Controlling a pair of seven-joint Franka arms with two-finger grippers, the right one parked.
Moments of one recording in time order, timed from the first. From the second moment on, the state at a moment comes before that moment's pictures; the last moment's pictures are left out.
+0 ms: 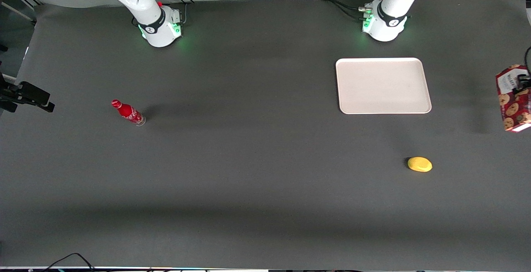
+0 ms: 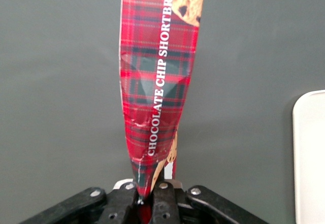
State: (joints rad) arm -0.06 0.20 0.82 -2.14 -0.22 2.24 1.00
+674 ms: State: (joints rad) arm -0.07 0.16 0.81 -1.61 -0.05 1.69 0.89
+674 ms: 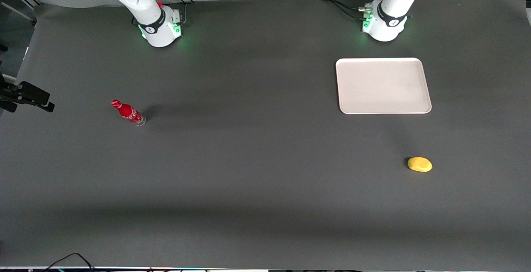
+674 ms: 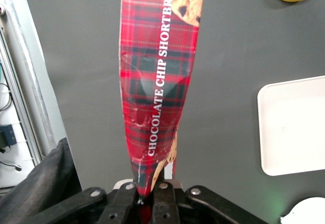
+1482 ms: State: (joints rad) arm -0.09 0.07 0.44 -1.71 0.01 1.62 0.34
